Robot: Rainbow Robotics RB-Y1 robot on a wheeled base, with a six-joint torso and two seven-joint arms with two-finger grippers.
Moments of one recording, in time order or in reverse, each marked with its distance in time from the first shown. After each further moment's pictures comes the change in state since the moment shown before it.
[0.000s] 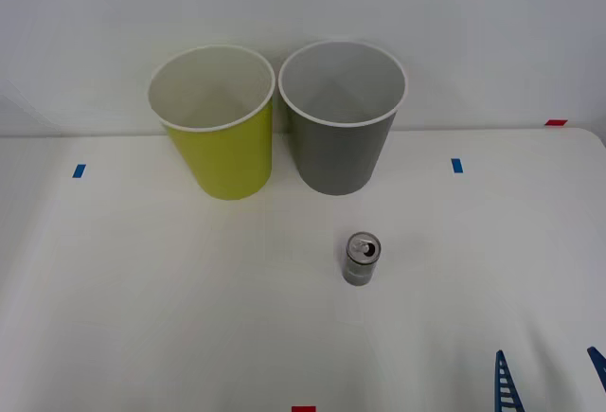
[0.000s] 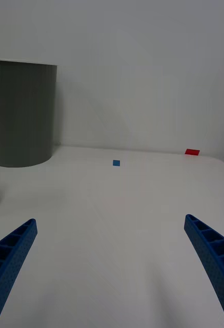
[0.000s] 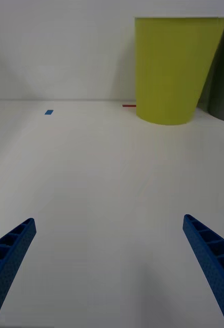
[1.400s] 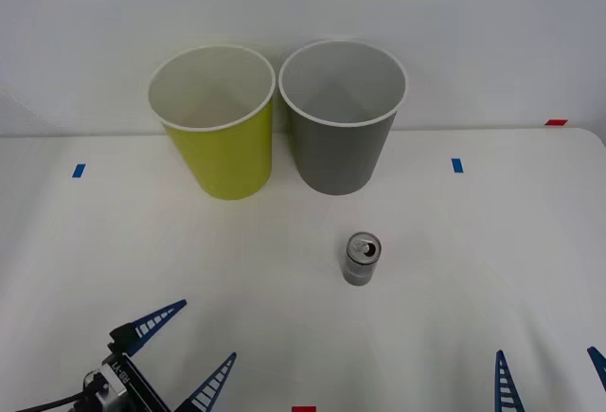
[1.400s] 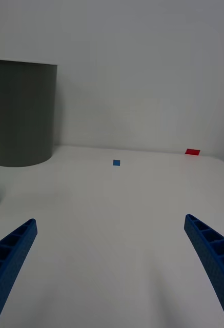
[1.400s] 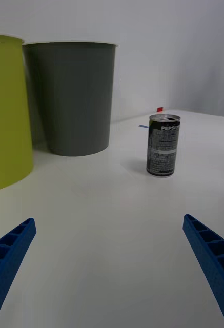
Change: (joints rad) right arm 0.000 0.000 0.000 0.000 0.000 0.000 0.000; left arm -0.734 0.506 -0.379 0.266 0.021 -0.008 -0.022
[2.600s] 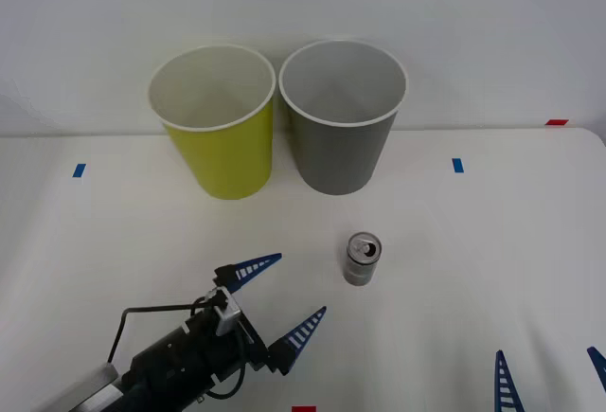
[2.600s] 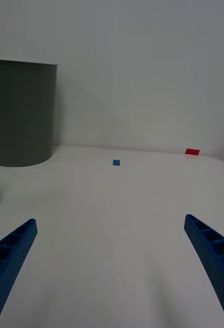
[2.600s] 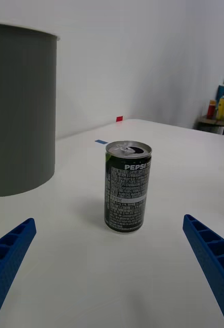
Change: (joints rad) right arm 0.000 0.000 0.000 0.000 0.000 0.000 0.000; left arm -0.422 0.007 -0.360 0.020 0.171 0.302 -0.038
